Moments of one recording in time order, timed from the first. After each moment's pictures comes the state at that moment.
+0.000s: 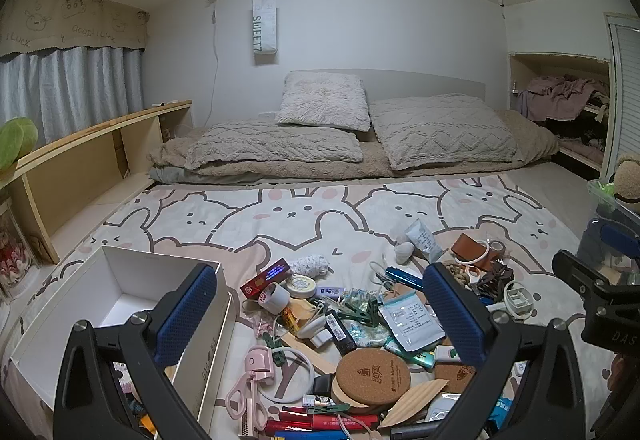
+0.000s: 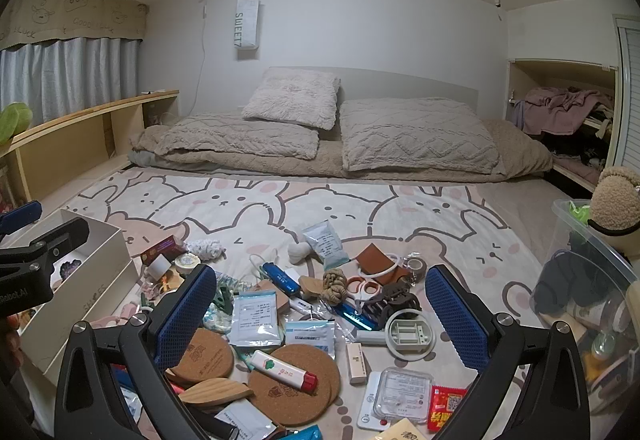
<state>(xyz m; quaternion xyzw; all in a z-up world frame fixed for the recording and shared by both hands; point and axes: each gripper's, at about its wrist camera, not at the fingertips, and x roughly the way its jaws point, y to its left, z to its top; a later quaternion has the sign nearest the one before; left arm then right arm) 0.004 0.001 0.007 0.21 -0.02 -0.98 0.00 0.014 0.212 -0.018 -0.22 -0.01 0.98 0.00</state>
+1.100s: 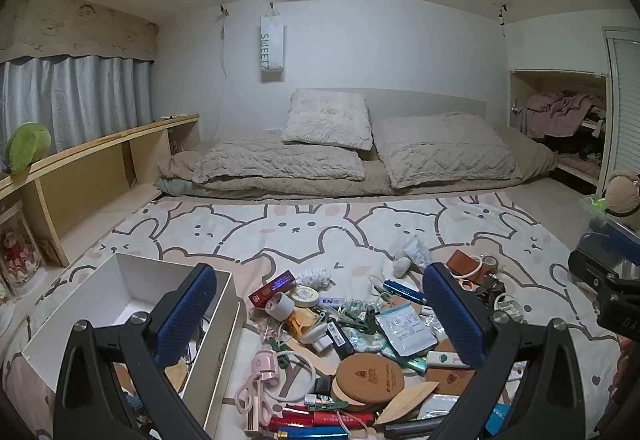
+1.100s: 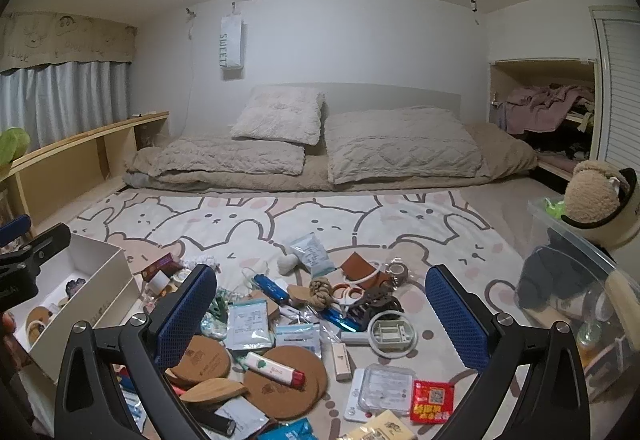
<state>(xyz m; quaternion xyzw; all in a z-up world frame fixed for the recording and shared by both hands) 0.031 -0.003 0.025 0.18 -0.01 -0.98 0.00 0.050 0.234 0.002 -0.20 0.01 0.98 0.02</state>
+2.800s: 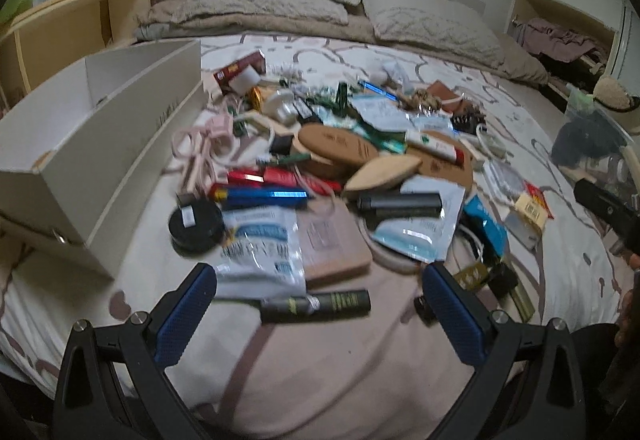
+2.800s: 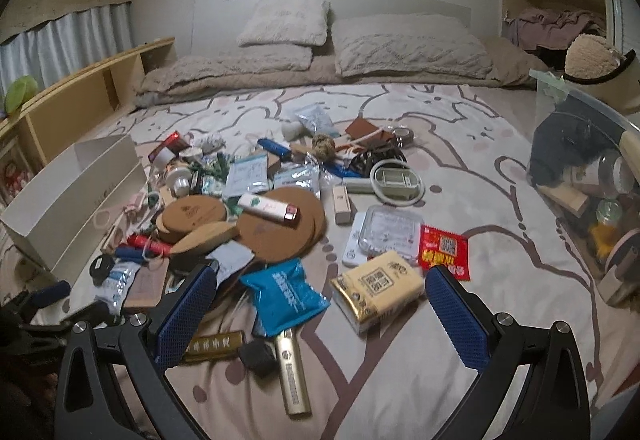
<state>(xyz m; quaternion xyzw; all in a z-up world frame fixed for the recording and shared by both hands) 0.105 0.012 -0.144 0.41 0.04 -0.91 -0.04 0.110 0.251 -0.105 -0.35 0.04 0.94 -0.02</state>
